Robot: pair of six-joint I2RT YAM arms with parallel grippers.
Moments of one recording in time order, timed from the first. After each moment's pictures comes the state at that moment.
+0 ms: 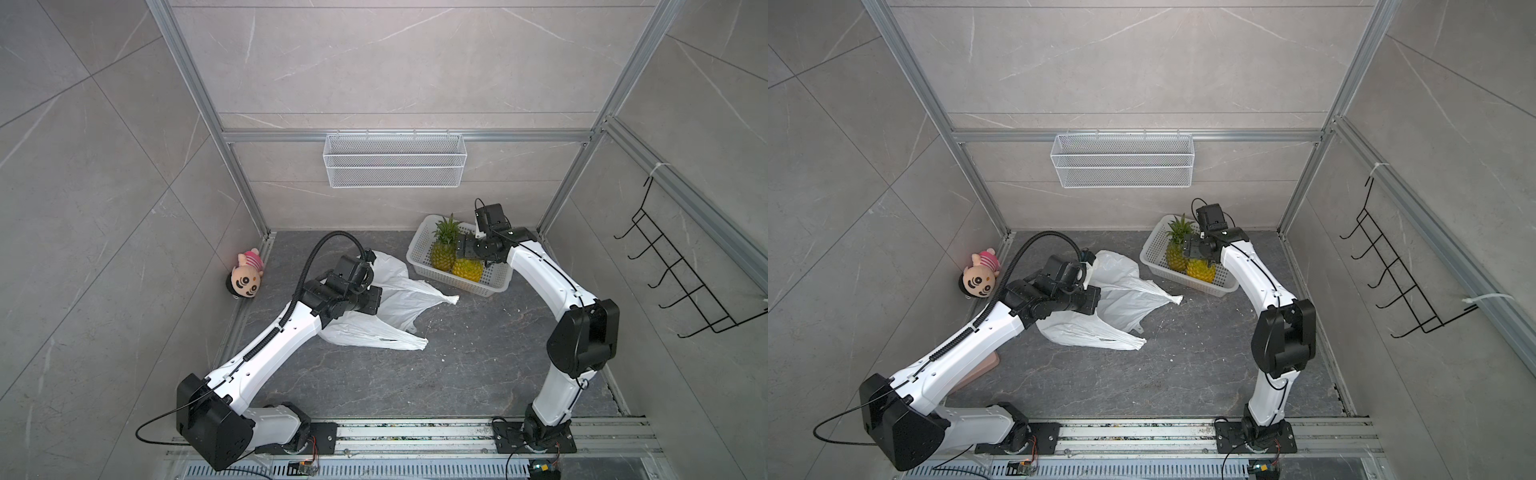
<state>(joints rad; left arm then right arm) -0.61 1.30 1.22 -0.78 0.05 -0.27 0.27 1.87 1.75 -0.78 0.18 0.29</state>
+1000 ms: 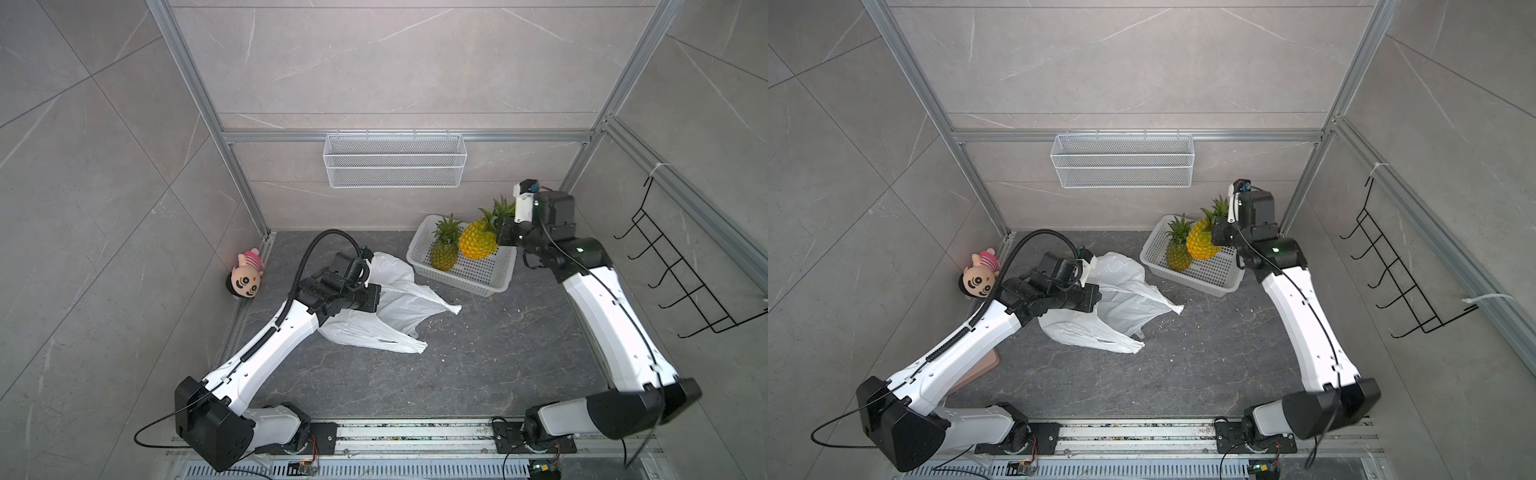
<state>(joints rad) -0.58 1.30 1.25 -0.79 0.14 -0.32 0.23 1.34 1.68 -0.74 -0.03 0.19</state>
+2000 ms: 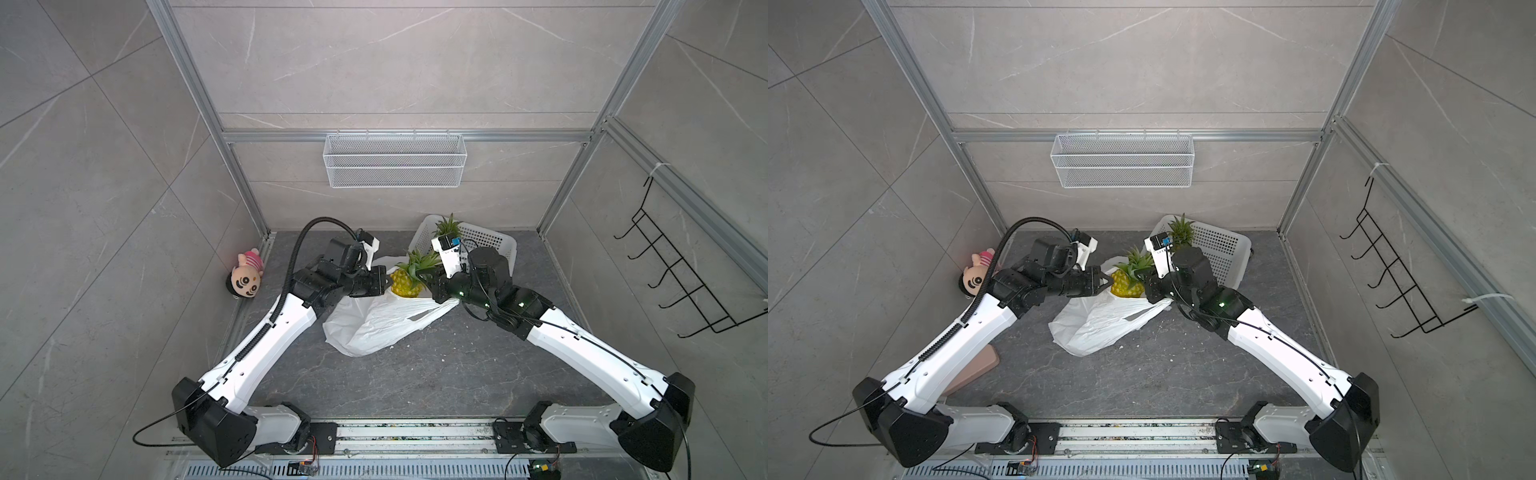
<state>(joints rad) -0.56 1.29 1.34 -0.70 0.35 -0.55 0.71 1.28 1.15 -0.20 -0.14 0.25</state>
